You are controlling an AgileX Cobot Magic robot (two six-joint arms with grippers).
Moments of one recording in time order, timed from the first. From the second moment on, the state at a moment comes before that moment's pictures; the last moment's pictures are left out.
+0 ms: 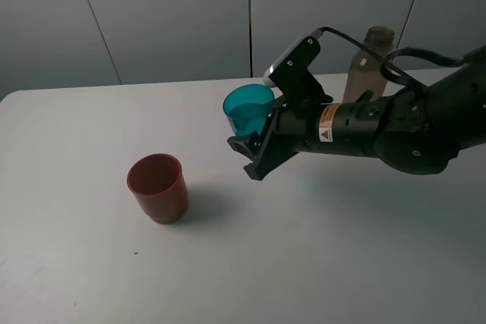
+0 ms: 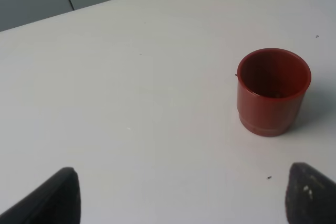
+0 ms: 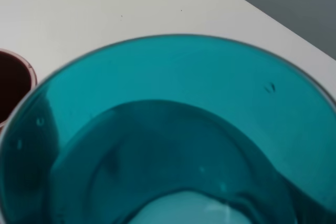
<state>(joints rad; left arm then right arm) -0.12 0.00 -0.51 -0.08 1.09 0.17 0.63 1.76 -0.64 -0.41 -0.51 0.11</state>
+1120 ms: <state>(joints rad) -0.12 0.00 -0.51 -0.08 1.09 0.17 0.82 1.86 -0.88 -0.41 -0.13 -0.11</state>
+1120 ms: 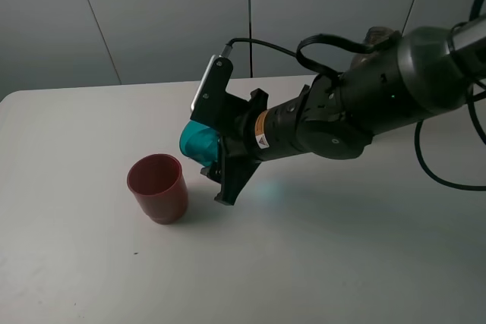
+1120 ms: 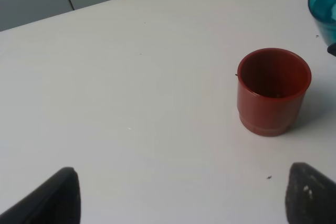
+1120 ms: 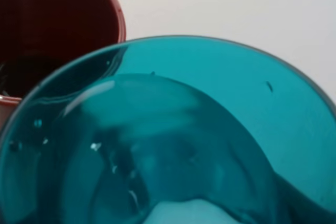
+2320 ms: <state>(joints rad) -0.12 0.00 -0.51 -0.08 1.09 0.17 0.91 1.95 -1.10 -0.51 0.13 -0.24</state>
